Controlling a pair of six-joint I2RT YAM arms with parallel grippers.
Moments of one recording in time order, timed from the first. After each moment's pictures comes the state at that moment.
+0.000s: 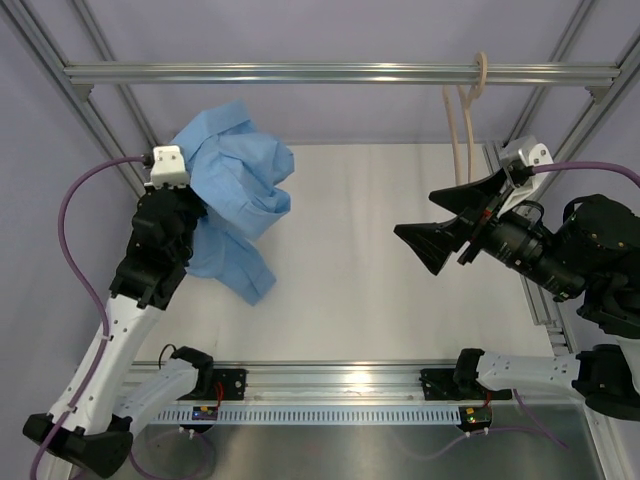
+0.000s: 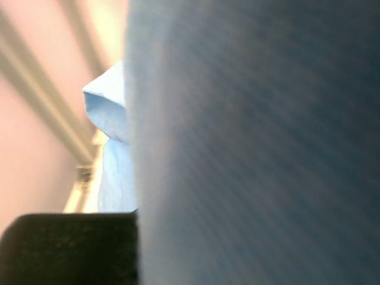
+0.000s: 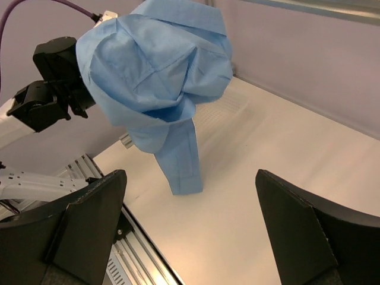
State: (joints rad) left arm -0.41 0.86 1.09 -0.32 -0.51 -0.02; right arm 1.13 1.00 1.87 -0.86 0.27 0.19
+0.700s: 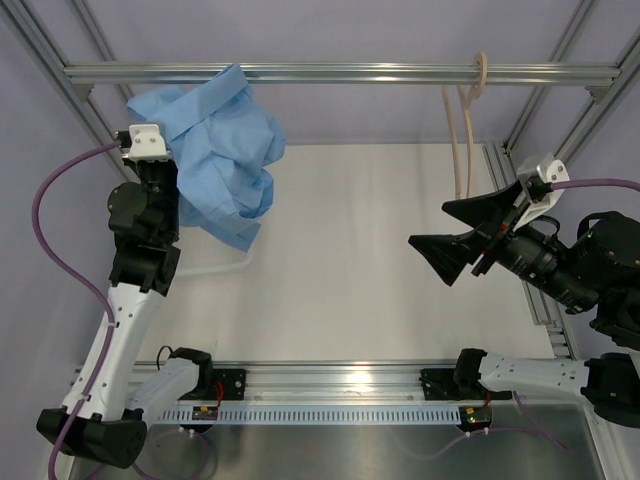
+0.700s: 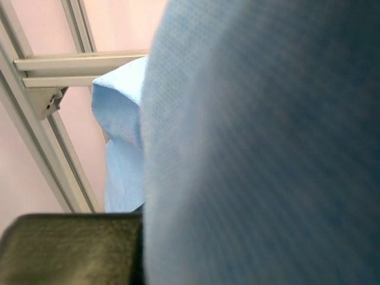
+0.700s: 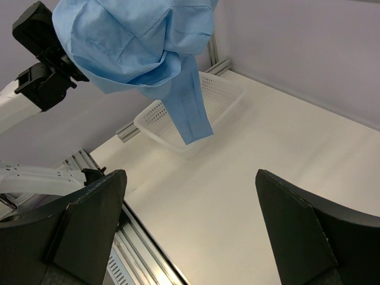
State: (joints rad) left arm -0.20 0.92 1.09 0.14 -0.28 0.15; right arm 1.13 0.89 1.75 -0.86 0.28 0.20
